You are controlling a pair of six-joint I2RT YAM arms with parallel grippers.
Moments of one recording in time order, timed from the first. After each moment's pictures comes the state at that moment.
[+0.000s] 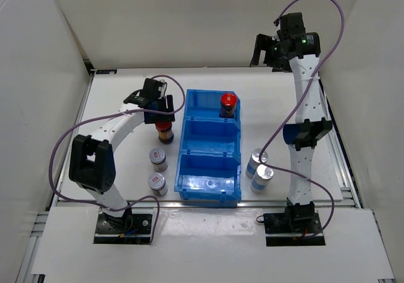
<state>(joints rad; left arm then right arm) -0.33 1.66 1.29 -0.55 -0.04 -0.35 0.18 2.32 2.92 -1.42 -0.15 0.25</state>
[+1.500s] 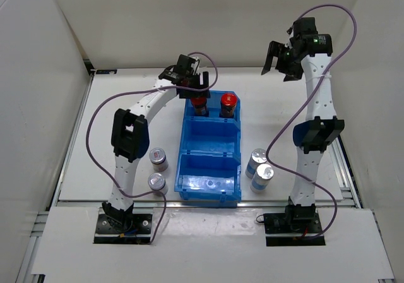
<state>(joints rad) -0.47 2.22 2.04 -0.63 0.11 -0.36 0.08 2.22 2.69 -1.42 -0.18 0.25</state>
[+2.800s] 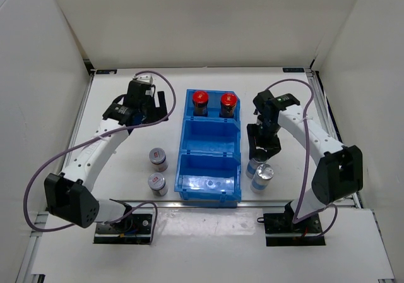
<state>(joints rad) -0.36 1.35 1.25 -0.69 -0.18 -0.35 0.42 1.54 1.31 -1.30 -0.14 0.34</state>
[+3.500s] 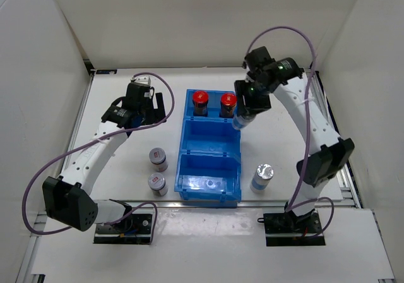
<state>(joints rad) -0.36 1.31 1.22 -0.68 -0.23 -0.34 0.47 1.72 1.97 -1.40 -0.04 0.28</state>
